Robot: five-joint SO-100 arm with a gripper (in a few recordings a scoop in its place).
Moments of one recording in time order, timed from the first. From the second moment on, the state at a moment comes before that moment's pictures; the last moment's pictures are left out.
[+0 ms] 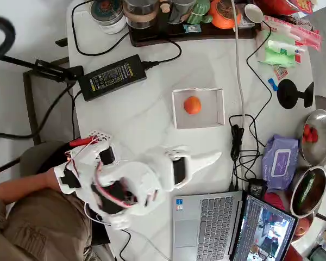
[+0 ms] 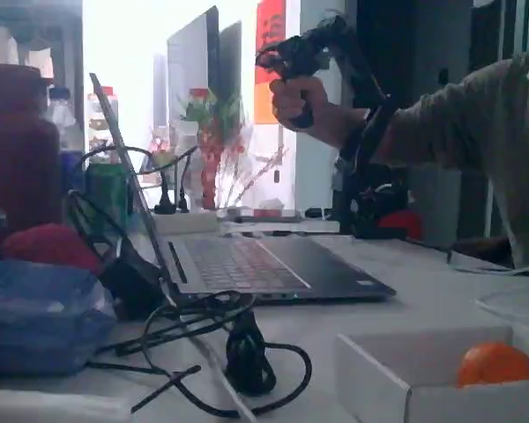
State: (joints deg) arm -4.7 119.3 67.7 98.9 3.7
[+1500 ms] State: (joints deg) arm -5.3 153.9 108.1 87.9 2.1
